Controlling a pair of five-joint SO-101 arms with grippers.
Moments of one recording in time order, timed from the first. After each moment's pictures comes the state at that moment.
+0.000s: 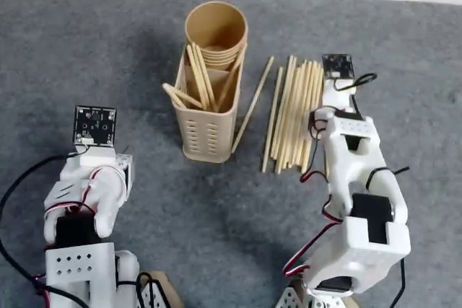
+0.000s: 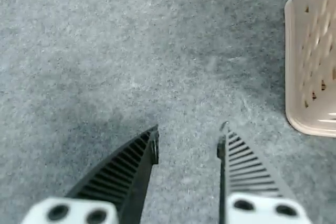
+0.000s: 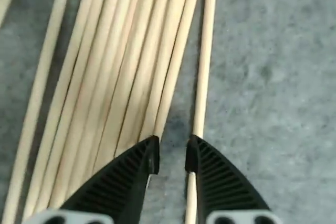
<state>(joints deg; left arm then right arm) -14.2 -75.4 72.7 53.2 -5.9 -0.9 9.5 27.9 31.3 10.4</state>
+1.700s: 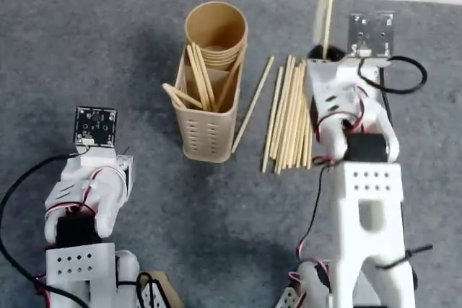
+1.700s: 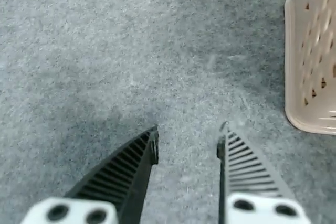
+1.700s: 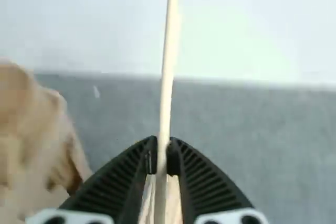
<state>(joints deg) -14.0 -75.4 73.3 53.1 -5.9 -8.4 -36.0 30.3 29.1 3.7</state>
